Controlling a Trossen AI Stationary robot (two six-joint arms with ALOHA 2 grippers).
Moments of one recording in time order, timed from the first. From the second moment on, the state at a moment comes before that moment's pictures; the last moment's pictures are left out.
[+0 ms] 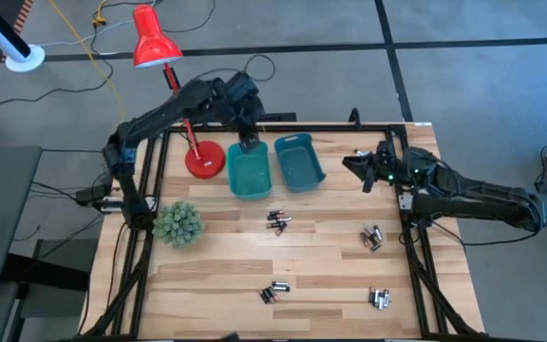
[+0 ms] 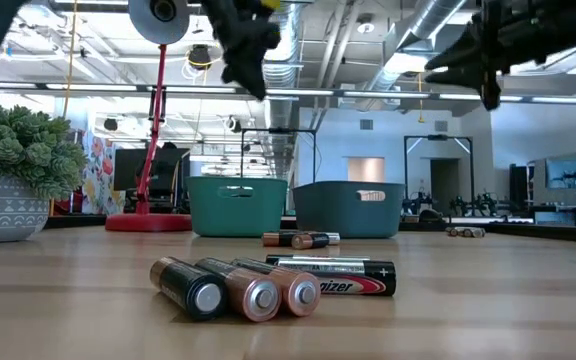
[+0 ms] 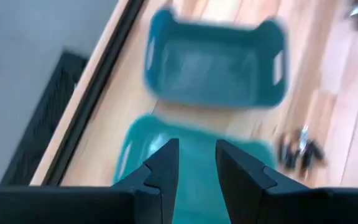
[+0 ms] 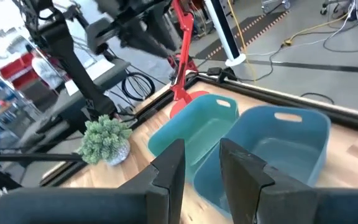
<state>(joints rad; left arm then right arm) 0.49 1.78 1.91 -1.10 0.08 0.12 -0.32 0.55 0.48 -0.08 0.08 0.50</state>
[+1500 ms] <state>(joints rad) 0.06 1.15 0.60 0.25 -0.16 -0.27 -0.39 0.81 0.82 -0.72 0.10 0.41</state>
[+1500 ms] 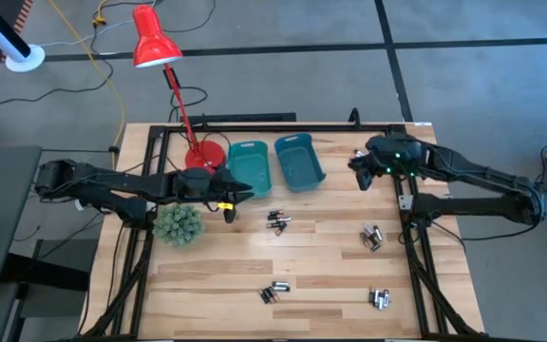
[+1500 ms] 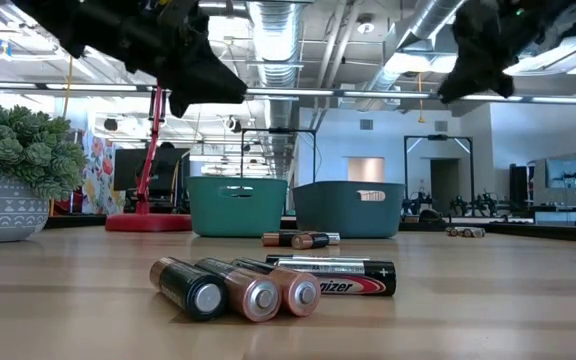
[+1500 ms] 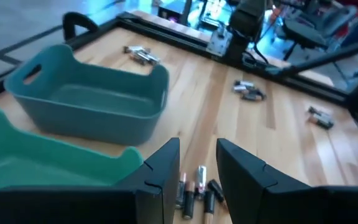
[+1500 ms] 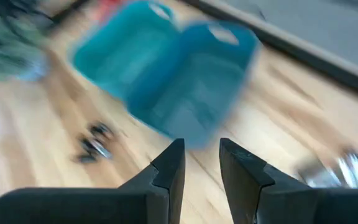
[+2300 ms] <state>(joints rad) 0.23 1.01 0.62 0.10 -0.11 -0.24 -0.99 1.35 0.93 -0.87 -0.03 0.12</state>
